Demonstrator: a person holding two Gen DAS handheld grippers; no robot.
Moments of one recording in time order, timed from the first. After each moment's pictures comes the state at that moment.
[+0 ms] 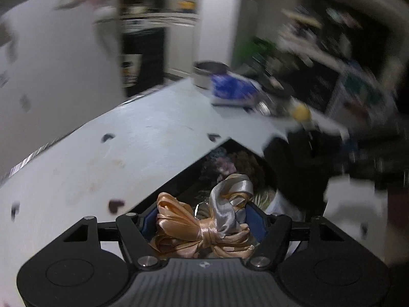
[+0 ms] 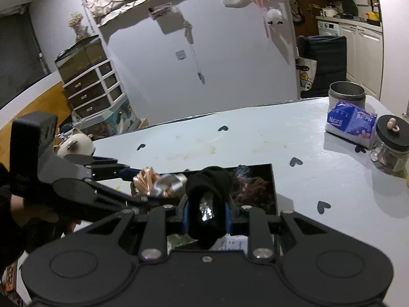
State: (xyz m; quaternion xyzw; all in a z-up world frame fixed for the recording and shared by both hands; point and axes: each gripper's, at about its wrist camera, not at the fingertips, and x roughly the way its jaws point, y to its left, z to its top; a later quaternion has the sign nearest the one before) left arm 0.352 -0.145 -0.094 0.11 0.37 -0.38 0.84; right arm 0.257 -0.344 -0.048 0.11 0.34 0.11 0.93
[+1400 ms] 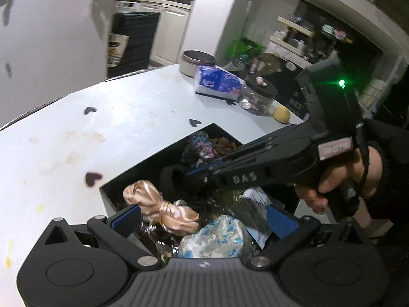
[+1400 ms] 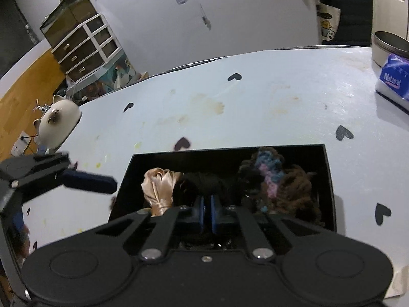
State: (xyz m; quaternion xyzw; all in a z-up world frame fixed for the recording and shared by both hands) left arm 0.363 -0.127 -0.108 0.07 0.42 -0.44 0.79; right arm 0.365 -0.315 -0.123 0.12 0.45 0.15 0.87
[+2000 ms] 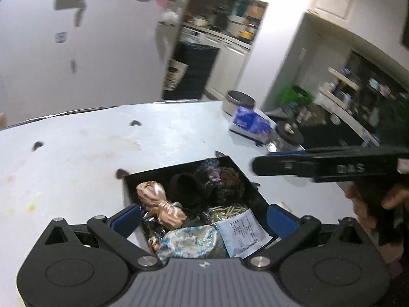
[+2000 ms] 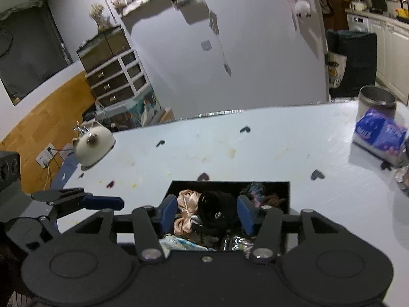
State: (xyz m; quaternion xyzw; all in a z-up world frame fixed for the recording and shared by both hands) left arm 0.295 -0.120 -0.067 -0.02 0.38 -0.31 0.87; right arm 0.286 -0.361 -0.031 0.11 0.35 0.19 0.91
